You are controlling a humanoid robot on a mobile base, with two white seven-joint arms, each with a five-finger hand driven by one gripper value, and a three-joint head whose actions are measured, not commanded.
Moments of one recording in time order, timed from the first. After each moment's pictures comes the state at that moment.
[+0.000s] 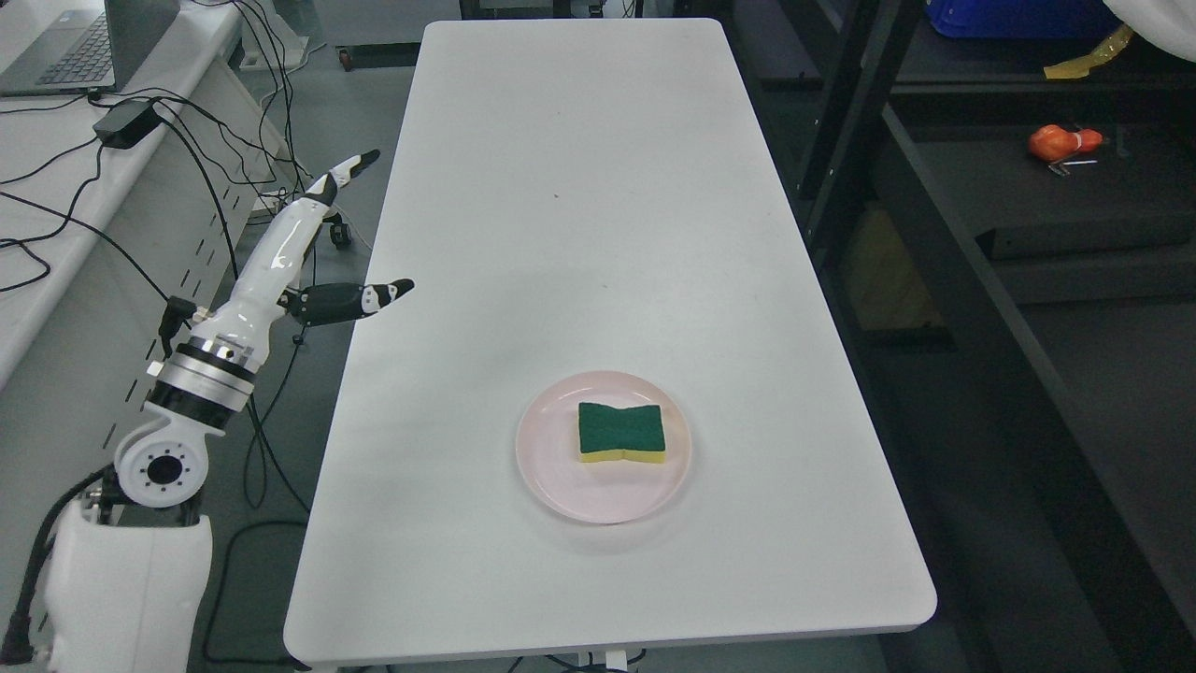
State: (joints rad) left arm -0.53 0.24 0.01 -1.51 -0.50 -0.36 -0.39; right arm -0.07 0.00 -0.21 0.00 -0.11 0.08 -0.04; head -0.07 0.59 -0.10
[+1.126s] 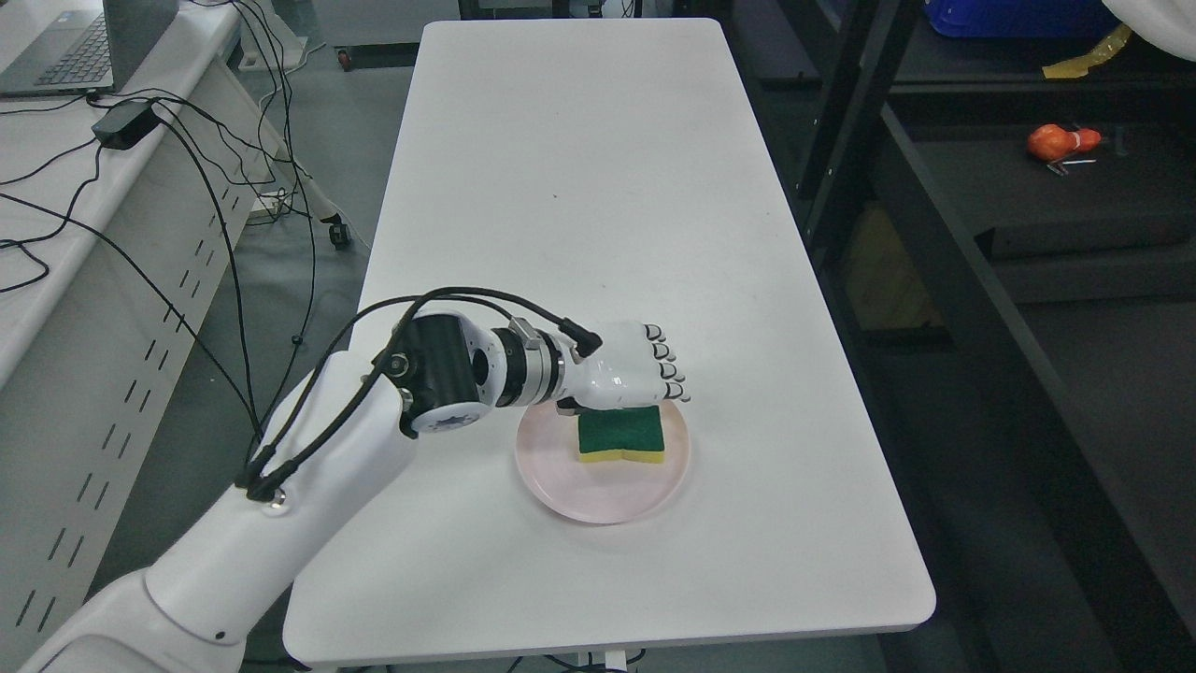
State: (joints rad) left arm -0.90 0.21 -0.76 -1.47 -1.07 -0.59 -0.79; right arm -0.07 0.00 -0.21 0.00 -0.11 0.08 -0.04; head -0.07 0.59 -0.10
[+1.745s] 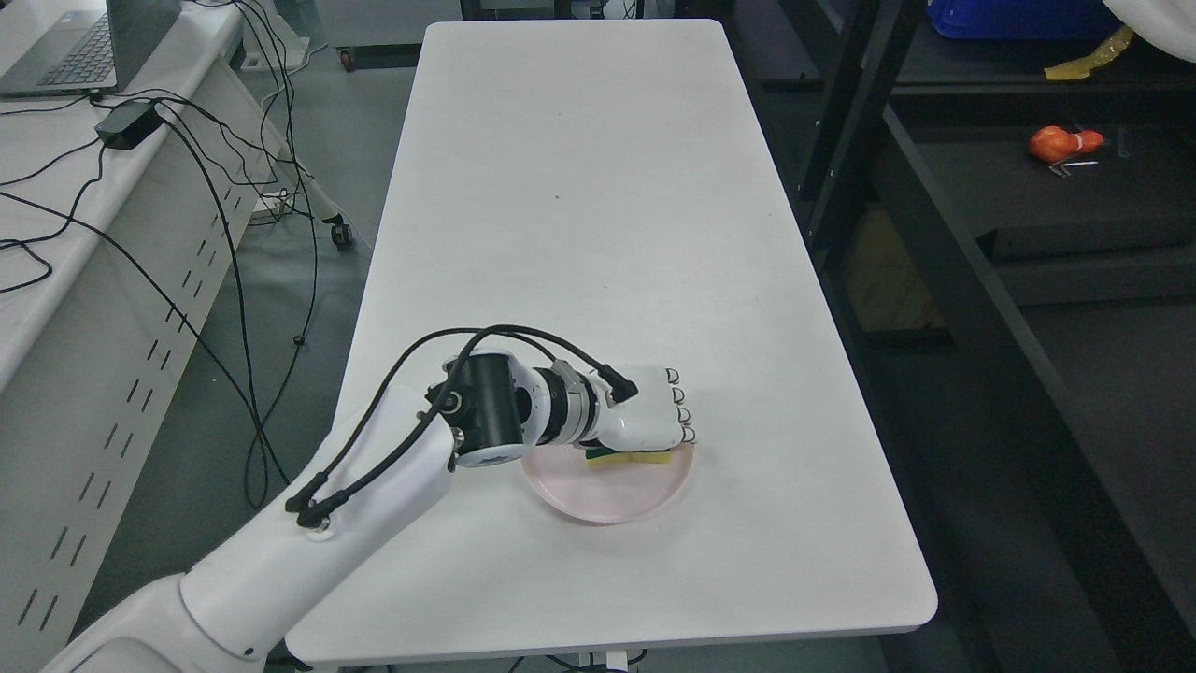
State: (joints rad) left arm -0.89 0.19 -0.85 -1.46 -1.12 -0.58 -0.81; right arm -0.07 0.00 -0.21 0.00 -0.11 0.08 -0.04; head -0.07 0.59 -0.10
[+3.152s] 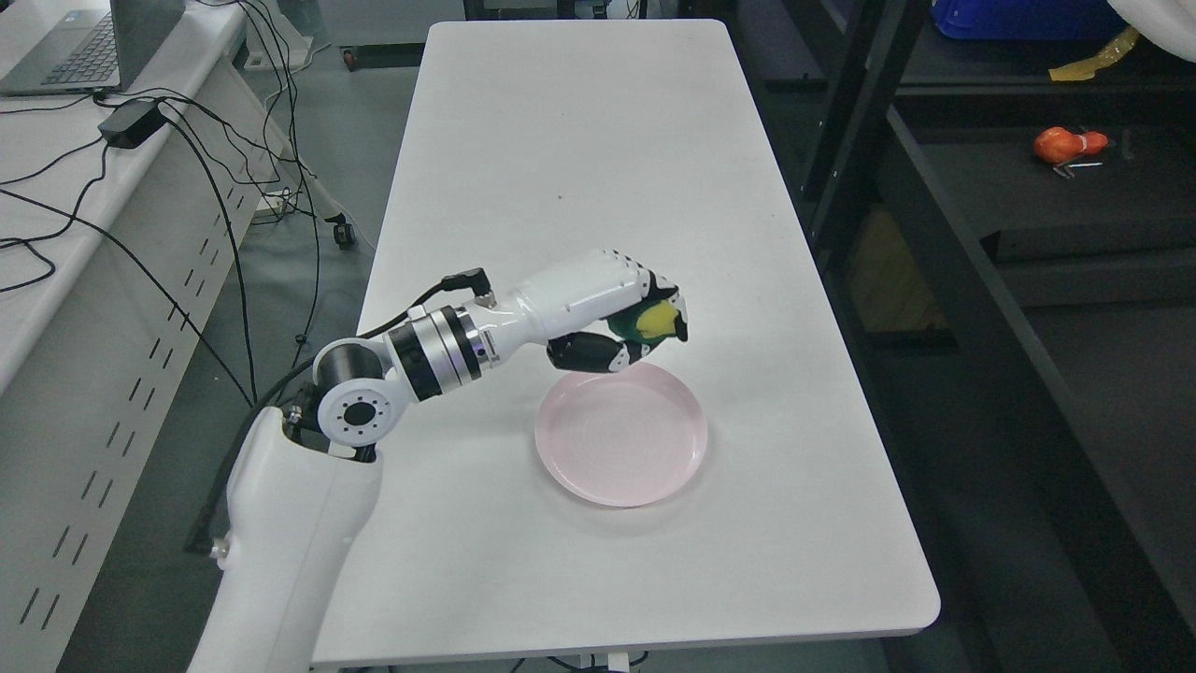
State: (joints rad) left arm -0.65 0.04 -0.19 -1.49 -0.42 -0.47 -0.68; right arm -0.07 0.00 -0.21 0.00 -0.11 0.08 -0.04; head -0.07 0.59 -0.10
